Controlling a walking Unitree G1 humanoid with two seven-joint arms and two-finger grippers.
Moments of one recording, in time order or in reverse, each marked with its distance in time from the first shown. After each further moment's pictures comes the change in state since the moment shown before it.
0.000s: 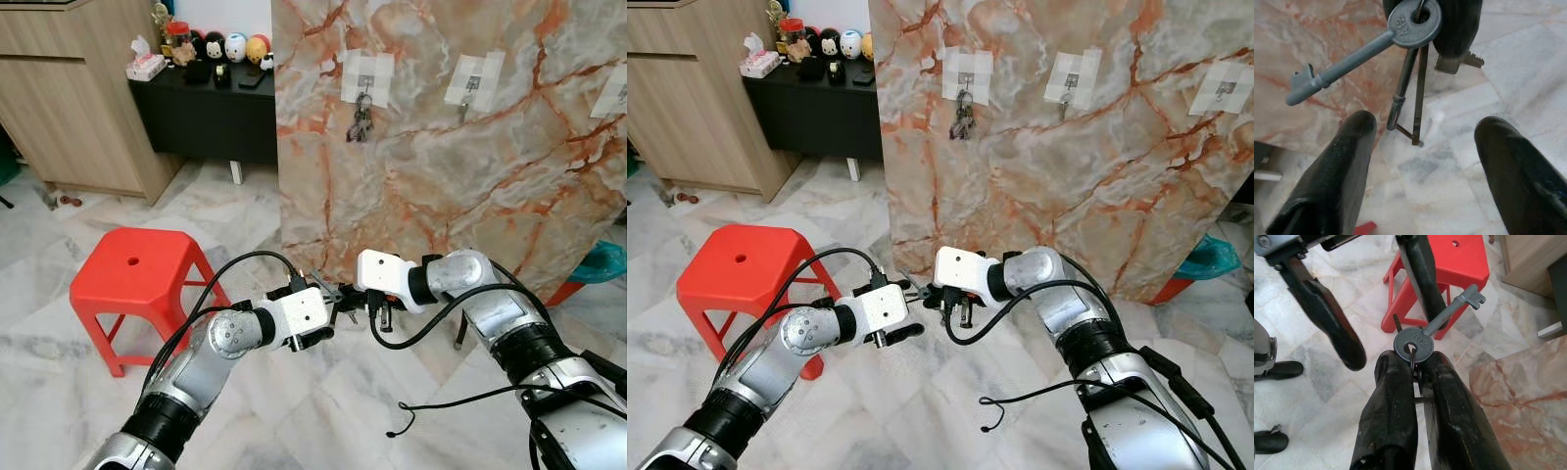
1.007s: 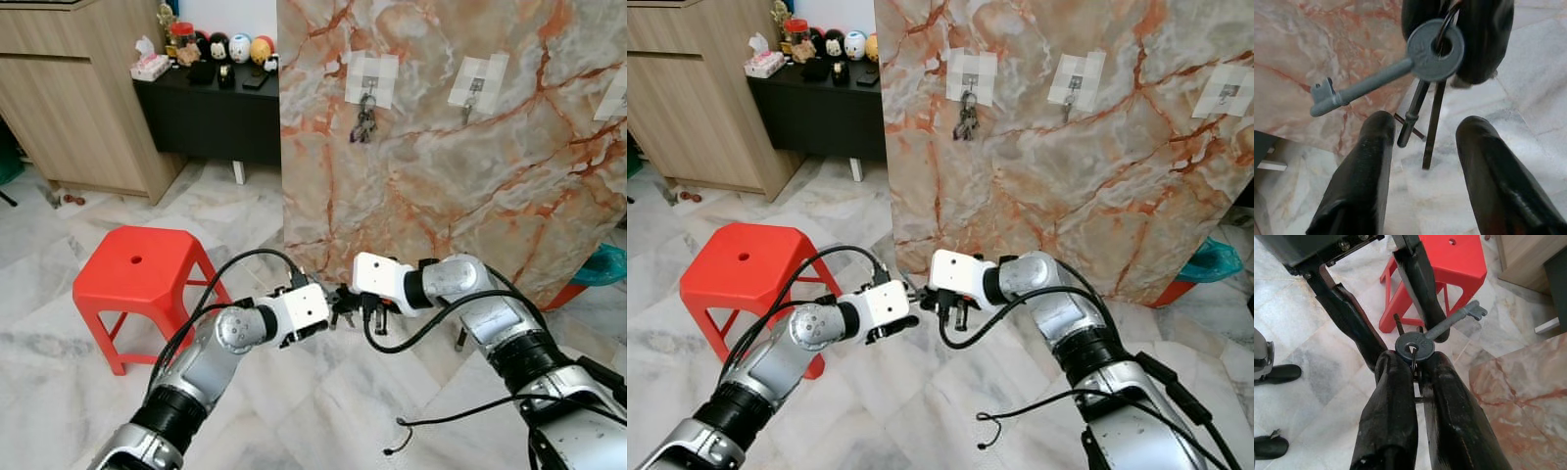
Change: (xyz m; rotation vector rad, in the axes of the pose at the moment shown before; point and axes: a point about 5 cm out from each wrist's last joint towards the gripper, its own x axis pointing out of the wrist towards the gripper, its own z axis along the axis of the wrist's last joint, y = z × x) left arm 0.008 0.003 0.003 -0.011 0.029 0.016; right arm 0.006 0.006 0.001 0.023 0.009 -0.030
